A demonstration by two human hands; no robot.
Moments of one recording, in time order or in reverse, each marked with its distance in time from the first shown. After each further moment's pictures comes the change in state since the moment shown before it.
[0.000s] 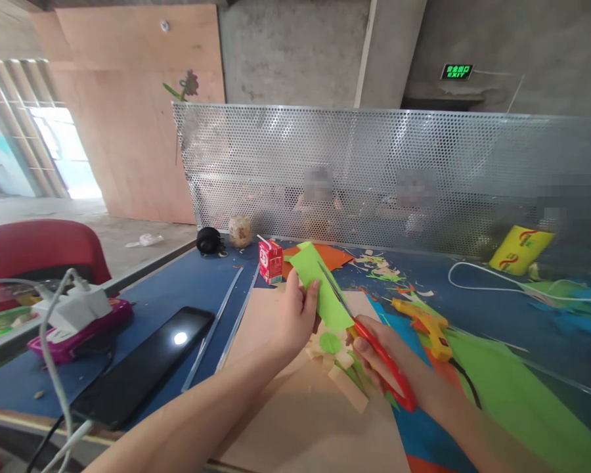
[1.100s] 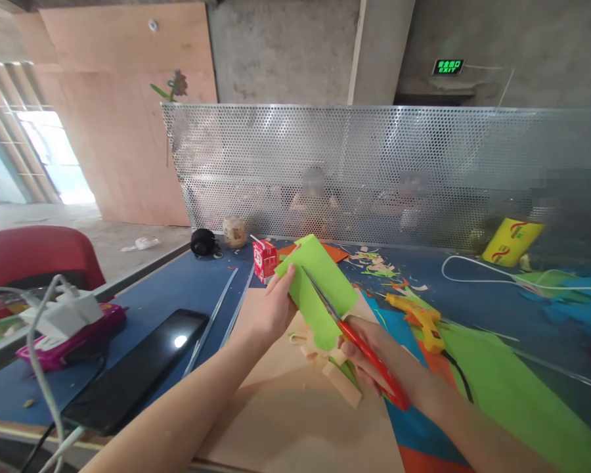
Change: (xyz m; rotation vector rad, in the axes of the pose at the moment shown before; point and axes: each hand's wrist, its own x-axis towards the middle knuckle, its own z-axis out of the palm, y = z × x) left_hand 0.018 0.006 -0.012 -0.673 0.039 -0.233; right_hand -0.006 -0.012 0.002 0.021 -0.026 0.114
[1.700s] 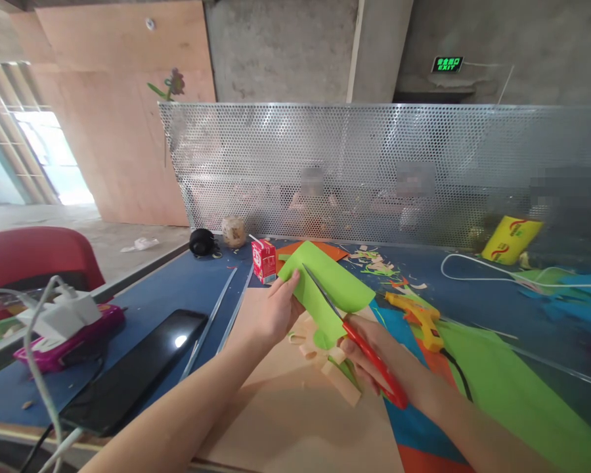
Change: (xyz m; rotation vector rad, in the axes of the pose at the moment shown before) left_hand -0.005 -0.003 0.002 -0.010 -0.133 -0.050; right_hand -0.002 -0.008 0.001 0.046 0.016 -0.078
